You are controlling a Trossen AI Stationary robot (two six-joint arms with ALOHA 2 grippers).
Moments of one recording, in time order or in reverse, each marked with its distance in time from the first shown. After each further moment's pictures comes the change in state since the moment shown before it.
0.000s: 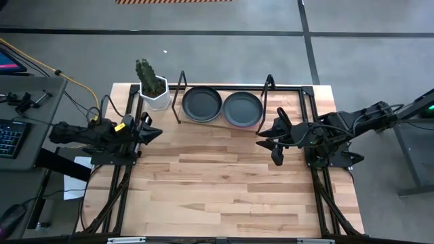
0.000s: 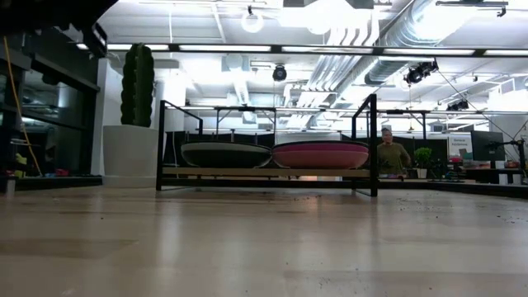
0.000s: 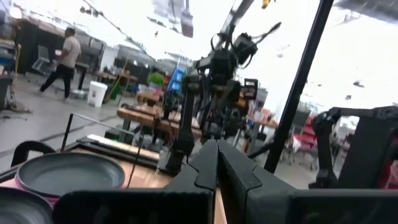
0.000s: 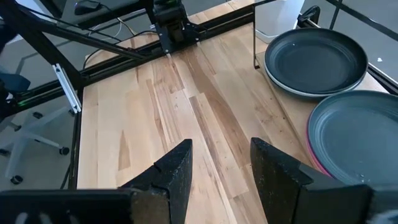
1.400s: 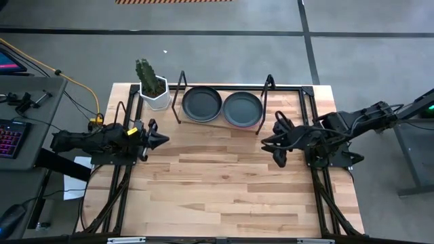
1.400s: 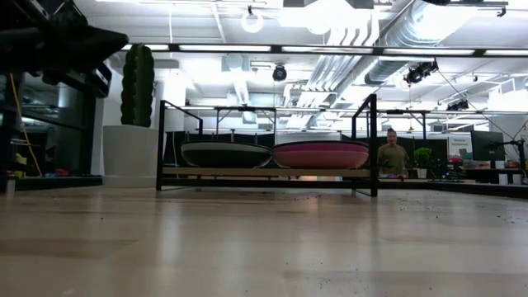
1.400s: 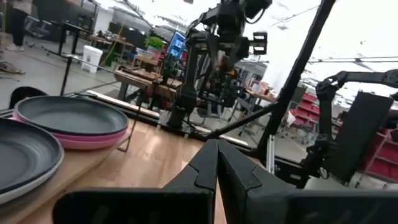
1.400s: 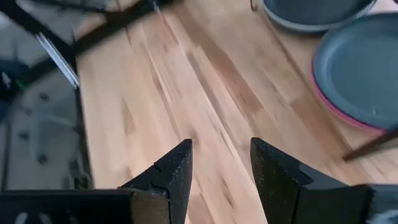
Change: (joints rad) left arm 0.129 -0.120 -0.178 -0.071 0.171 -0.088; right arm 0.000 0.000 0.000 -0.152 -0.097 0.200
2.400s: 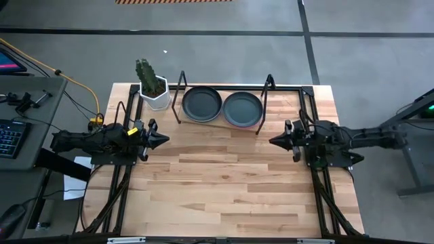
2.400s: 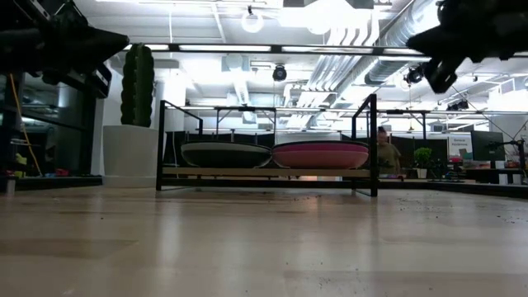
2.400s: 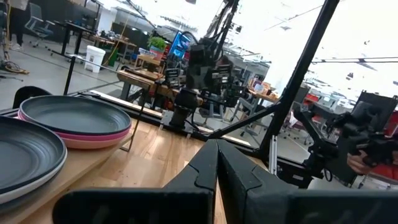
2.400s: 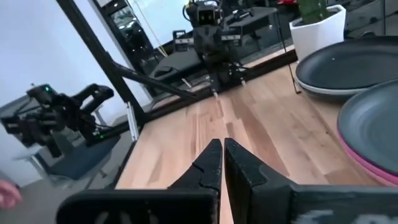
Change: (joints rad) left arm 0.000 0.000 0.000 -0.004 -0.012 0.000; right arm -0.293 -0.753 -0.990 0.917 -0.335 -0.323
